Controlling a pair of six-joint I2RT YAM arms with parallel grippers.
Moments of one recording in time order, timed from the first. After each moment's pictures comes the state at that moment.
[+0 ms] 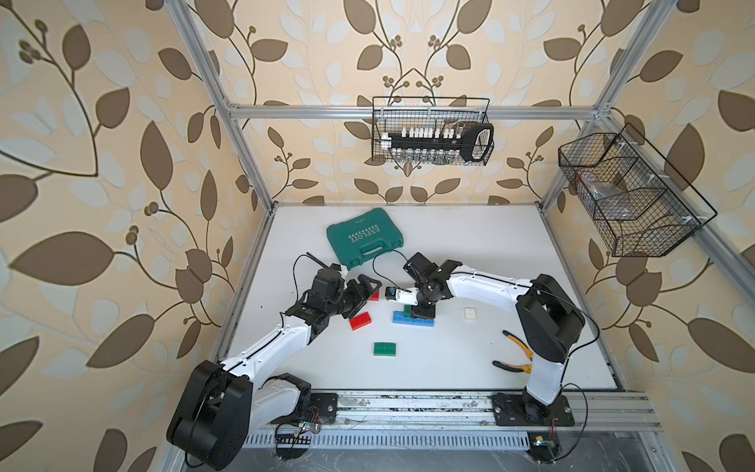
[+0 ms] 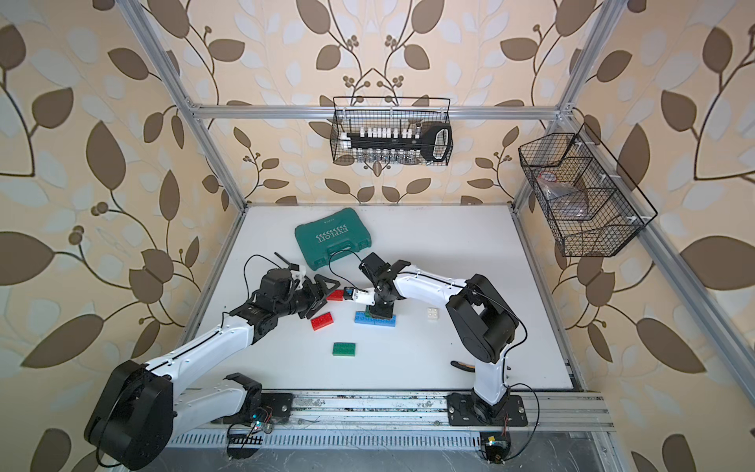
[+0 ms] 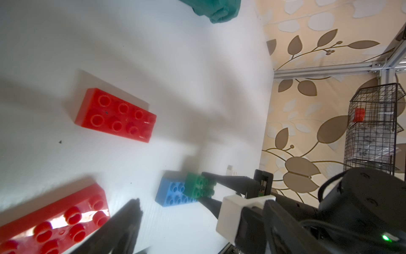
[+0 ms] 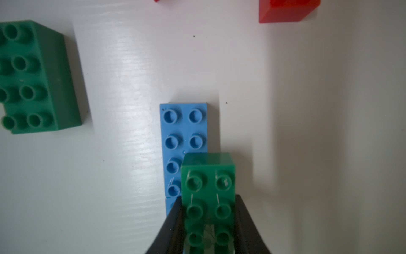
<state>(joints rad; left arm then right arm) -0.41 1.13 0.51 0.00 0.41 -1.10 0.75 1.88 1.27 -0.72 -0.12 -0.64</state>
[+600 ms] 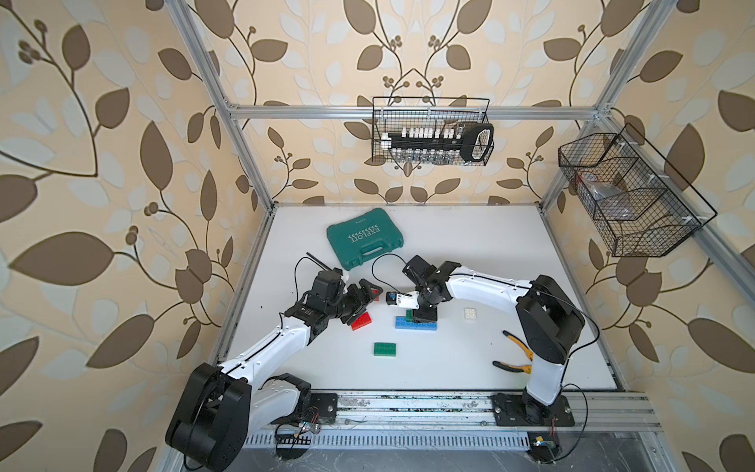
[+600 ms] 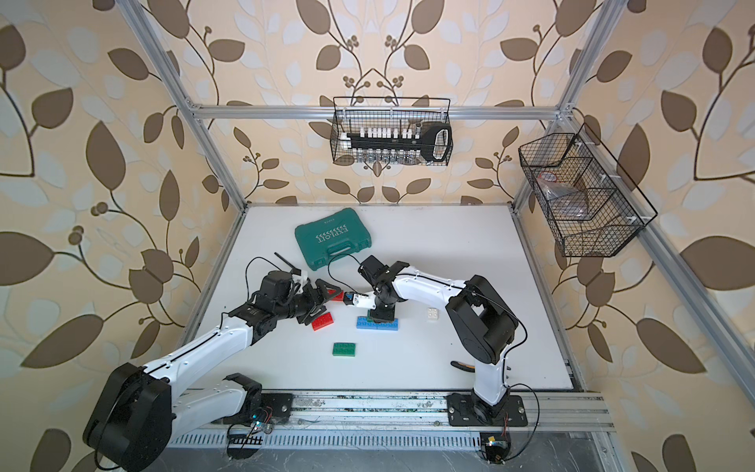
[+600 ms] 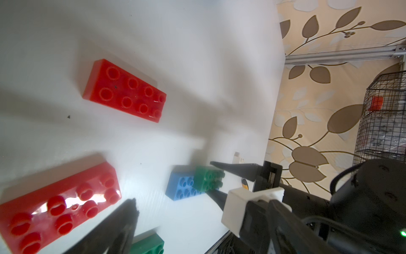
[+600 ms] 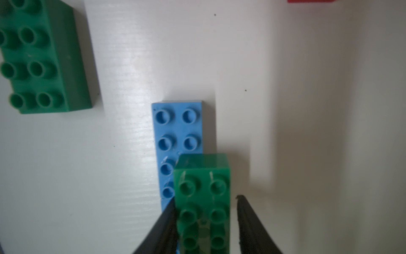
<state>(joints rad) -0.41 1.12 0.51 -0.08 0.45 -1.07 0.76 1.87 1.28 -0.78 -0.10 -0.67</state>
